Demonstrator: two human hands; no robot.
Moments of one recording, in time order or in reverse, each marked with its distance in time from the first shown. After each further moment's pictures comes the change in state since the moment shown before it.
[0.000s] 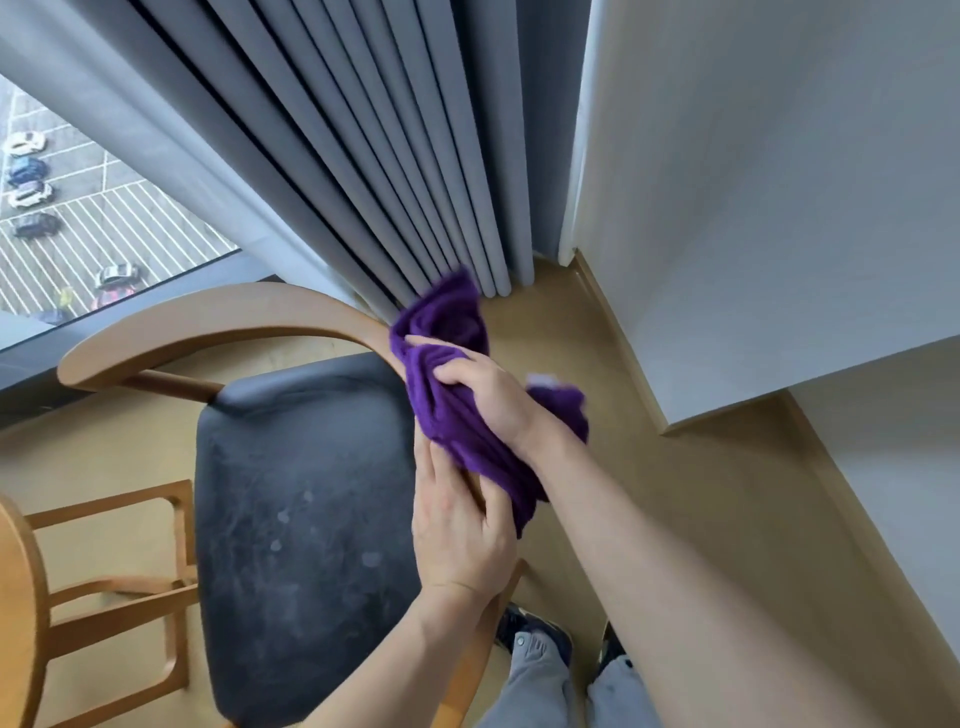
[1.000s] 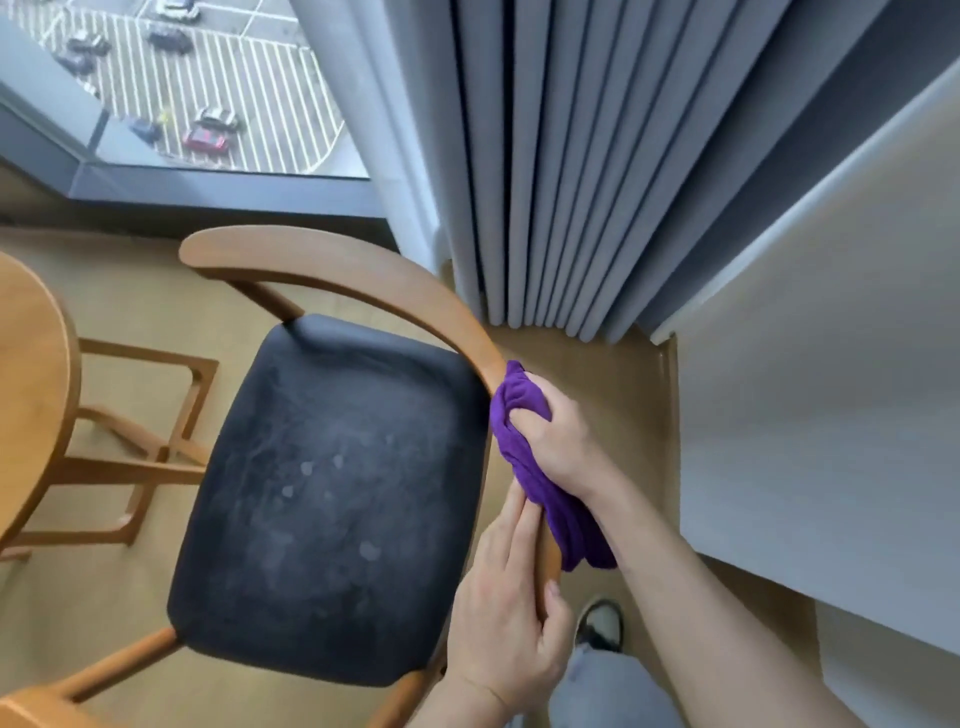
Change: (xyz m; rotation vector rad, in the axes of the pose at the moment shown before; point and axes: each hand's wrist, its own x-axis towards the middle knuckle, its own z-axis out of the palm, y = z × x) left_hand -0.001 0.002 -0.008 -0.098 -0.046 -0.094; right_hand 0.077 -0.011 0.019 -0.831 -0.003 0.099
